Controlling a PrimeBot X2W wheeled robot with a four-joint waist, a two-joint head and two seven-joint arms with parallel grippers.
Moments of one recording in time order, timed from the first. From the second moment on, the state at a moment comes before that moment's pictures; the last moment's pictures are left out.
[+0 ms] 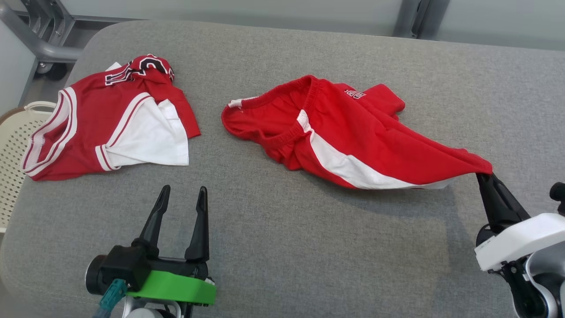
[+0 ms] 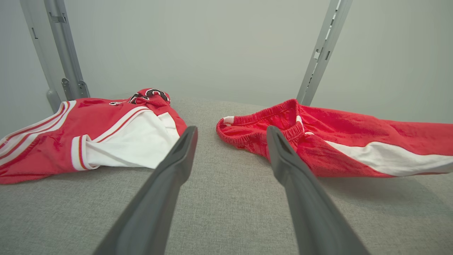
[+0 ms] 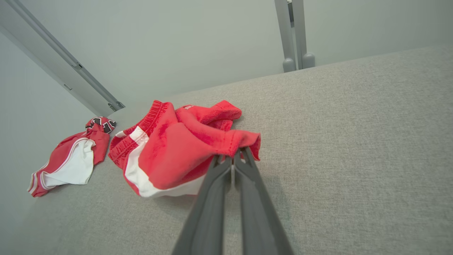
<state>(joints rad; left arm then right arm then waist) -0.03 0.05 -0.18 0.06 -0.26 -0.09 -0.26 -0.01 -0.07 -0.13 -0.24 0.44 0.13 0.27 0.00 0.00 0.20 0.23</state>
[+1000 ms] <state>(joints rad) -0.05 0.05 -0.20 0.06 -0.29 -0.07 -0.26 -0.51 -0.08 -0.24 0.40 0.16 0.13 0.33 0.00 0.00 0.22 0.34</state>
